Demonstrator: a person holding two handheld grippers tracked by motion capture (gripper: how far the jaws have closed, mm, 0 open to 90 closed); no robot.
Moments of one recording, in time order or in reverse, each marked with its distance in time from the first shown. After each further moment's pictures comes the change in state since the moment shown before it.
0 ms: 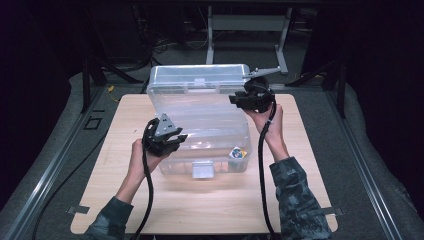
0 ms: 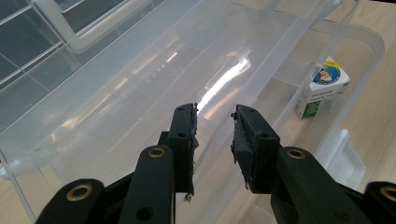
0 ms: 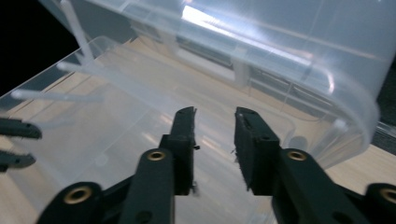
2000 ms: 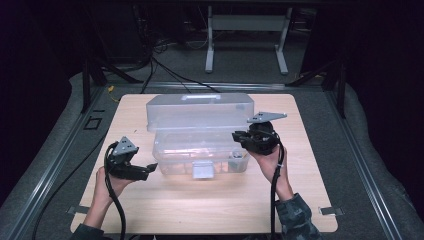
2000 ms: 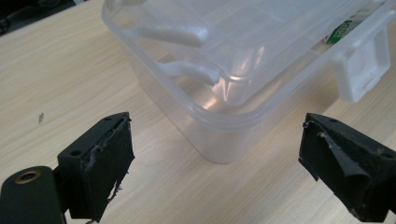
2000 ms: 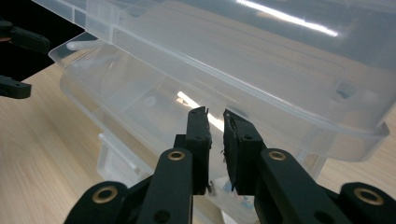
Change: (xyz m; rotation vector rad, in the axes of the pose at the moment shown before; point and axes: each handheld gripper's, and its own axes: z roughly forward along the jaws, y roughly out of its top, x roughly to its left) left arm 0.025 -0.104 -0.046 0.109 0.003 -0.240; right arm 0.040 -0.097 -0.027 0.026 0.080 0.016
